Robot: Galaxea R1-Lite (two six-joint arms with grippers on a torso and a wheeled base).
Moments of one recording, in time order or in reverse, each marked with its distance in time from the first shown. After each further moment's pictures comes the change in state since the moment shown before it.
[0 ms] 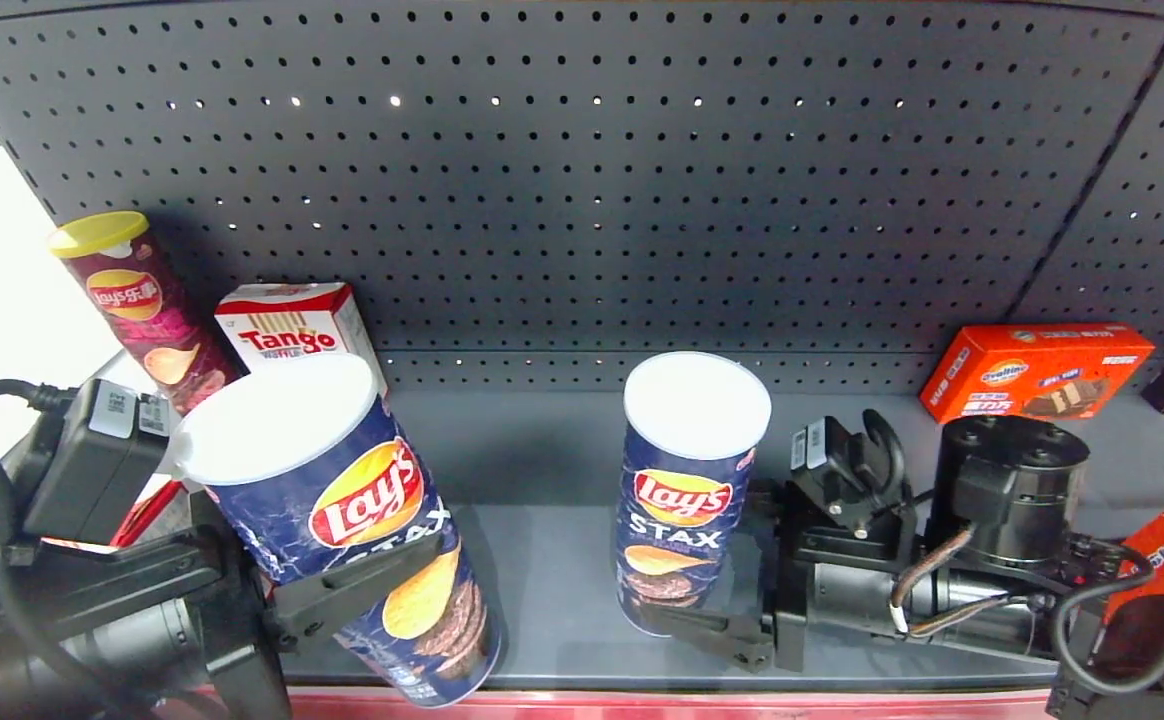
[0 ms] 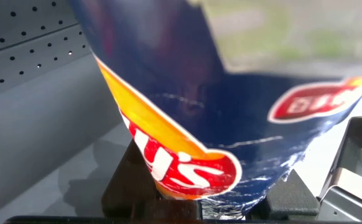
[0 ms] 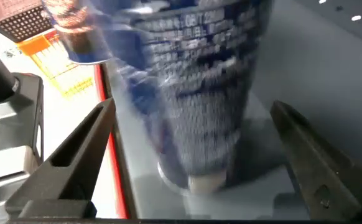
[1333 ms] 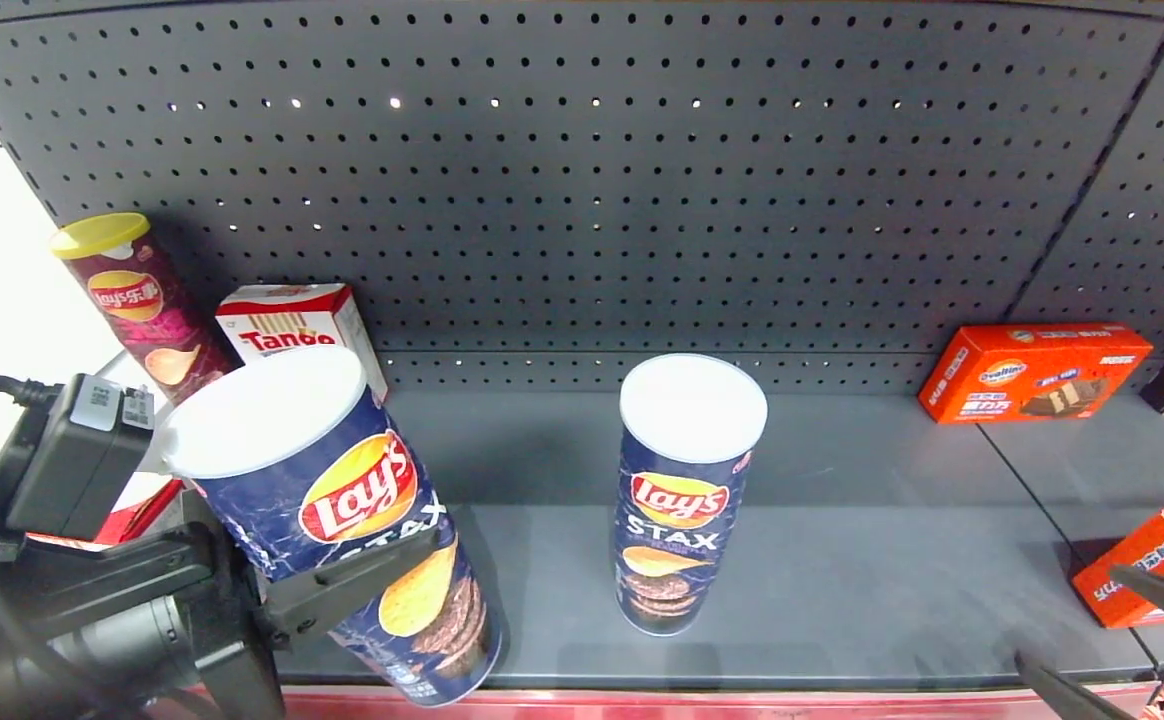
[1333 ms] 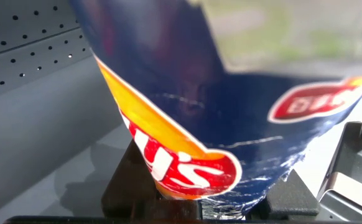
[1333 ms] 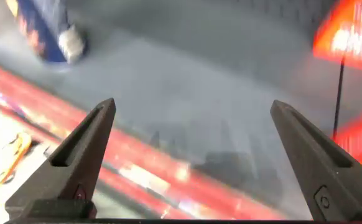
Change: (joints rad) left arm -0.001 -0.011 0.000 -0.007 0.001 -0.021; right arm -0.070 -0.921 0.446 0.426 -0.692 0.074
